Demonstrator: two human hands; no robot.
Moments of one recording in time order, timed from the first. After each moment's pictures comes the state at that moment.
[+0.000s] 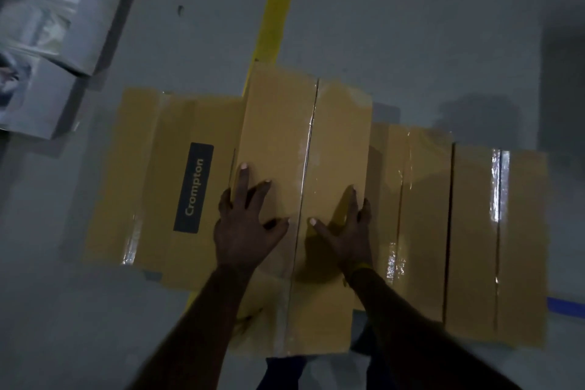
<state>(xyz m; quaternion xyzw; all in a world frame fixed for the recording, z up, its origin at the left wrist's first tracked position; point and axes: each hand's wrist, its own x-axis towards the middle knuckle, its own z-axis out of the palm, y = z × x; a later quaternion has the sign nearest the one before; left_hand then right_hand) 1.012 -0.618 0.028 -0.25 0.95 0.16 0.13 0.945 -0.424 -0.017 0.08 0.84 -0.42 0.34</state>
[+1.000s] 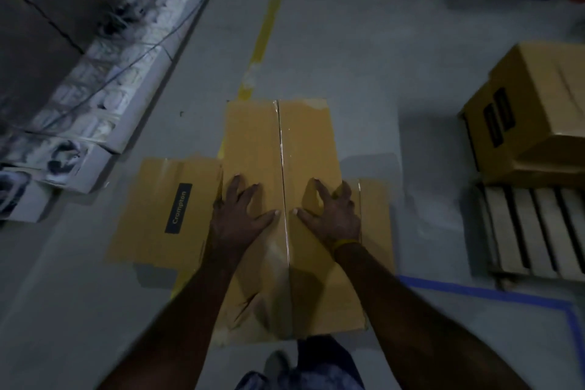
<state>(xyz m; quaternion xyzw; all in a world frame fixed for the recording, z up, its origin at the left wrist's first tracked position) 1.061 -0.329 0.419 -0.25 0.94 0.22 0.04 0.977 -0.138 0.400 -0.10 0.95 -0.21 0.20</state>
